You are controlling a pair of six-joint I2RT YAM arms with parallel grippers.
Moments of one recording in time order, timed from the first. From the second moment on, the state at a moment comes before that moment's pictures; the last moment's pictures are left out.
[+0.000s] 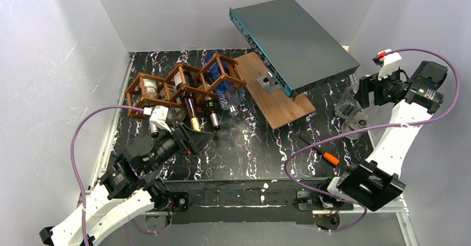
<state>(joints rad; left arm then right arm) -0.84 0.40 0.72 -0.46 -0.12 -0.75 -0.60 1.28 1.48 -1.03 -0.69 -0.77</state>
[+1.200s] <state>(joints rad) -0.84 0.42 0.72 -0.47 -0.12 -0.74 -0.11 1.17 1.58 -1.00 -0.95 -0.36</state>
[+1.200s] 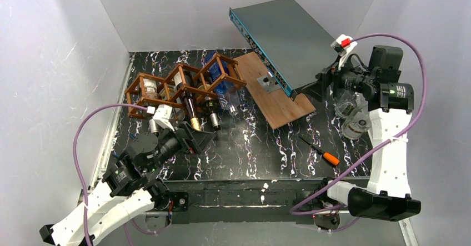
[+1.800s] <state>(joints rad) -0.84 0.65 0.80 -0.42 -0.12 -0.76 0.26 1.26 1.70 -0.97 -0.82 -0.38</state>
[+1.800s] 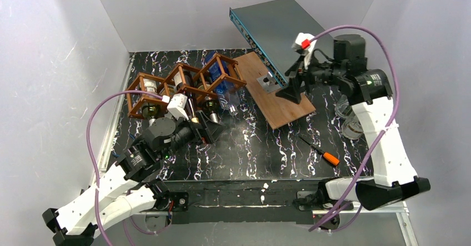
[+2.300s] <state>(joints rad) -0.84 0.64 0.86 -0.54 -0.21 -0.76 0.81 1.51 1.82 -0.97 -0.46 -0.51</state>
